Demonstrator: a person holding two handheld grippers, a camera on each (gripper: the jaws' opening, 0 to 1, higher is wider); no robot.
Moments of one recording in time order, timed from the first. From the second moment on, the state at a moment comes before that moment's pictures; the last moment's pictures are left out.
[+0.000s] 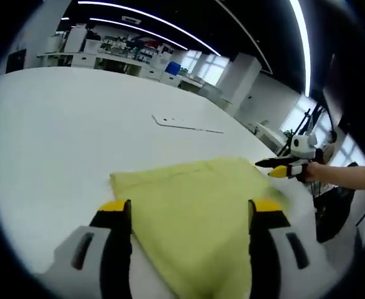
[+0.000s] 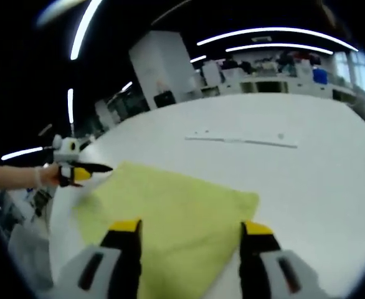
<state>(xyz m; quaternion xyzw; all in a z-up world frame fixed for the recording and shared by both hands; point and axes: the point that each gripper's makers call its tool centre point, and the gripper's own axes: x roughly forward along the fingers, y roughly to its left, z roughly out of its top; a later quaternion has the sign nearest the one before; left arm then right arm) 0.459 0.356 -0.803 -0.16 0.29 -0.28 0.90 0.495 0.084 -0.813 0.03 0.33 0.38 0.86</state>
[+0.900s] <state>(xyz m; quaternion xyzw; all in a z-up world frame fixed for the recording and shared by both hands) 0.364 0.395 -0.828 -0.13 0.32 -0.27 0.90 0.416 0.033 -0.812 0.06 0.34 0.35 0.87</state>
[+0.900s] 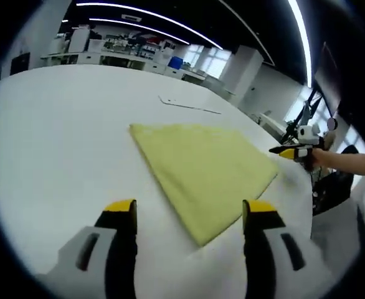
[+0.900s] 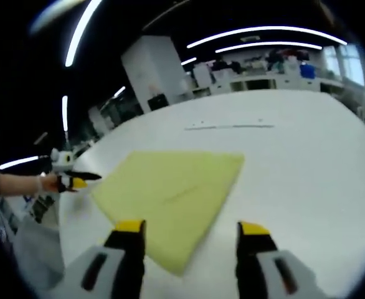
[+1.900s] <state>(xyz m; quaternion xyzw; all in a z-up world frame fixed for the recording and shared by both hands) 0.331 0.385 -0.838 -0.16 0.33 -0.29 0.89 0.371 0.039 -0.834 0.08 0.37 0.37 0.85</state>
